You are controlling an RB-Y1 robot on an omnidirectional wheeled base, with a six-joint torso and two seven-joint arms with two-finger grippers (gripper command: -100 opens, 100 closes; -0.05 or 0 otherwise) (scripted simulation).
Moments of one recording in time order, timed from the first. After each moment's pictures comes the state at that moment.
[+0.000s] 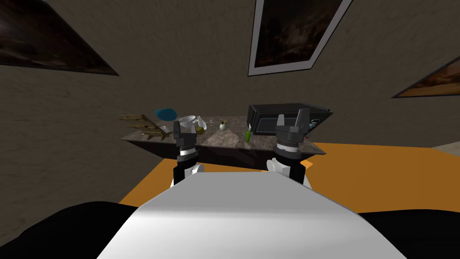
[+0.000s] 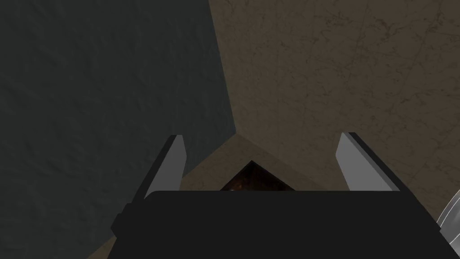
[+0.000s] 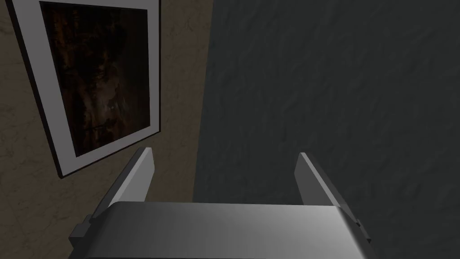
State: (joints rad) left arm 0.53 0.00 -0.07 -2.40 0.09 -0.45 -0.02; right arm 0.46 -0.03 0.04 -2.38 -0.04 -0.61 0.12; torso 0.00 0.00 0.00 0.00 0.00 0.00
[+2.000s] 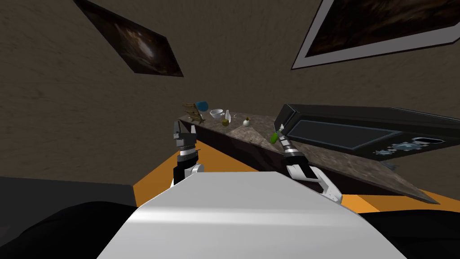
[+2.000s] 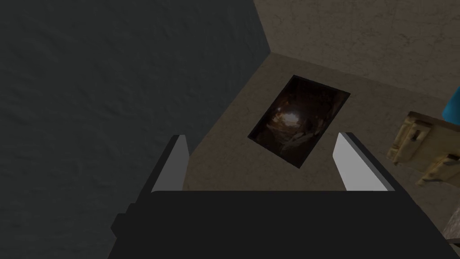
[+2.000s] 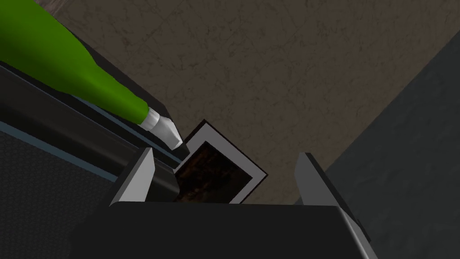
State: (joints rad) left arm 0.53 0.00 -0.07 -2.40 0.09 -0.45 -0.02; right arm 0.45 -0.38 -0.23 -1.91 0.00 -0.25 0.37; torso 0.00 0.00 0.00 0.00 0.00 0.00
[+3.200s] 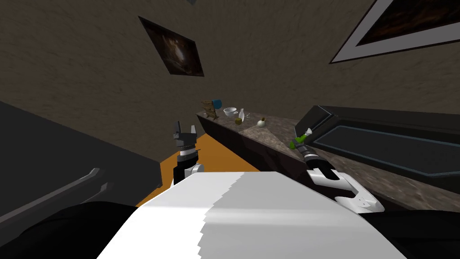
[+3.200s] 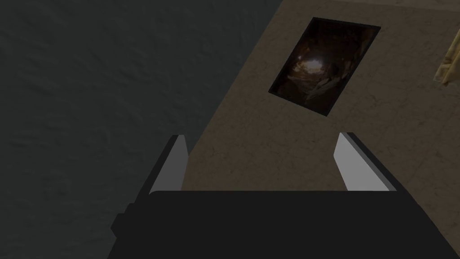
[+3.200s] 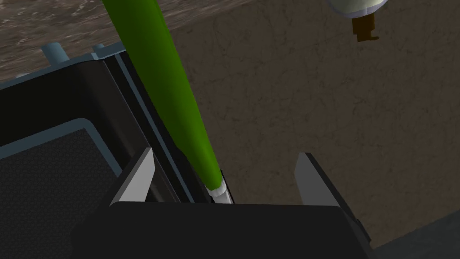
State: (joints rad) left arm 0.53 0.00 -0.07 -2.40 0.09 -0.45 -0.02; right arm 0.44 -0.56 -0.38 -1.62 0.02 -0.04 0.50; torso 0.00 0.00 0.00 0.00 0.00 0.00
